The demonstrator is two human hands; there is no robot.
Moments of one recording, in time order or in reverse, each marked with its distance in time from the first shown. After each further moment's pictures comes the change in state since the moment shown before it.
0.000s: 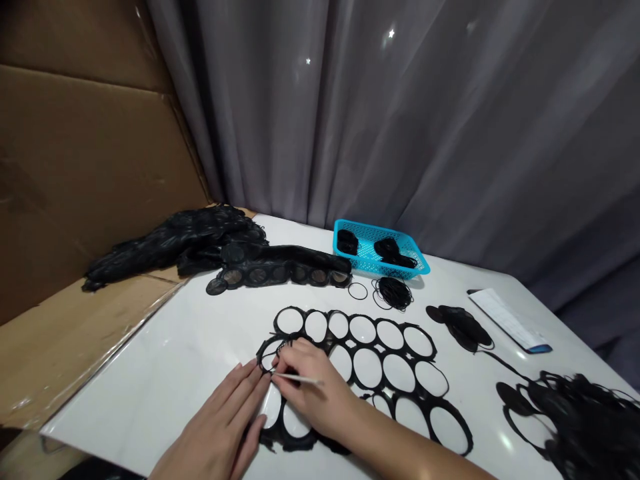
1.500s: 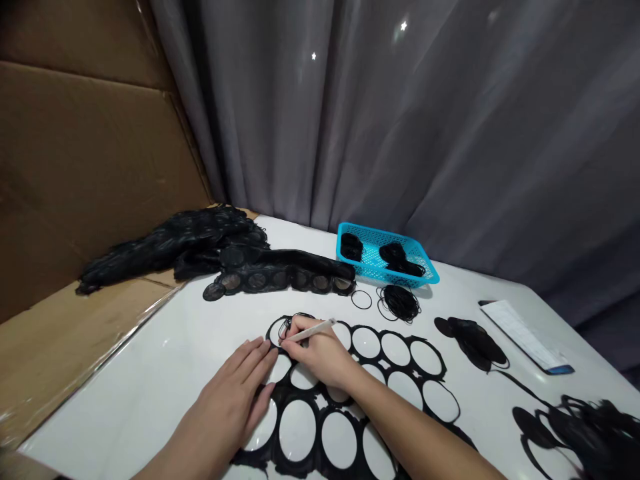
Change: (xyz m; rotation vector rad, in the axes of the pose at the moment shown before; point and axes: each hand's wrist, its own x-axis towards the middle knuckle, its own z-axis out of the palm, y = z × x) left_hand 0.041 -0.016 0.027 -0.141 -0.022 -0.131; right_hand 0.048 0.032 -0.031 0.364 0.036 0.191
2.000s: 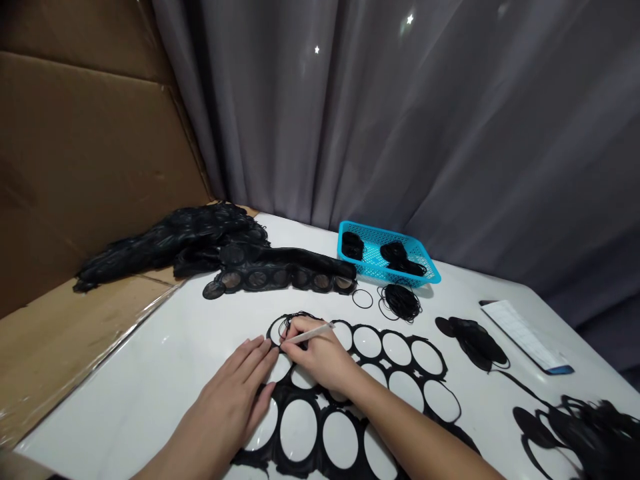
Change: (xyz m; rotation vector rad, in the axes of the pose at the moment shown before) left_hand 0.001 0.001 -0.001 0.027 0.015 -0.002; right_hand 0.000 -0.001 0.002 -0.134 0.022 -0.065
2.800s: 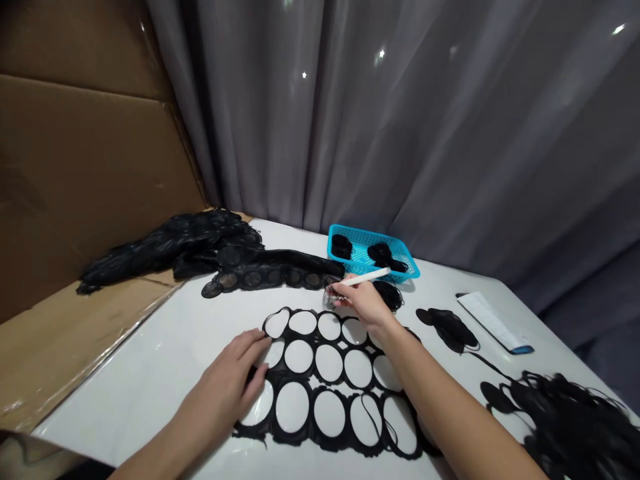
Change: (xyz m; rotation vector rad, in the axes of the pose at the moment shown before) left_hand 0.006 -0.008 -0.011 -0.205 -0.064 -0.118; right_hand 0.007 0.014 -0.095 0.438 0.433 0.314
